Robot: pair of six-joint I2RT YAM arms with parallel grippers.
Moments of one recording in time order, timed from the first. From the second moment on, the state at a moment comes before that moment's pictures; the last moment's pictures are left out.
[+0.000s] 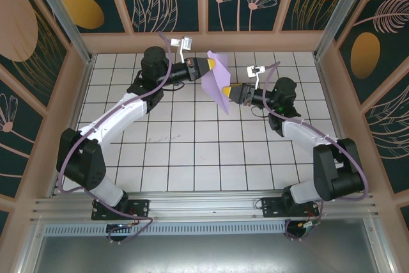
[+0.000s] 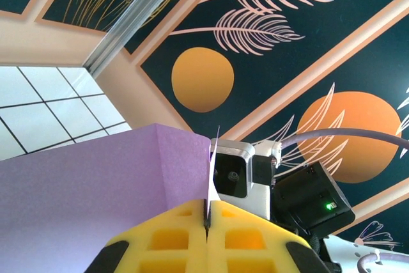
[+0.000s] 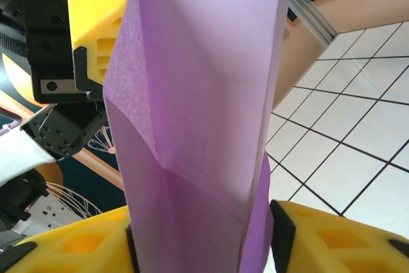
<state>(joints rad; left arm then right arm) -0.51 1.61 1.31 0.28 0.69 -0.81 0.29 1.42 0.76 0.77 -1.03 0.88</state>
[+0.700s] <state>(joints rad) -0.51 1.40 1.22 -0.05 0.27 -0.59 0.38 1.28 1.02 -0.07 -0.58 0.41</state>
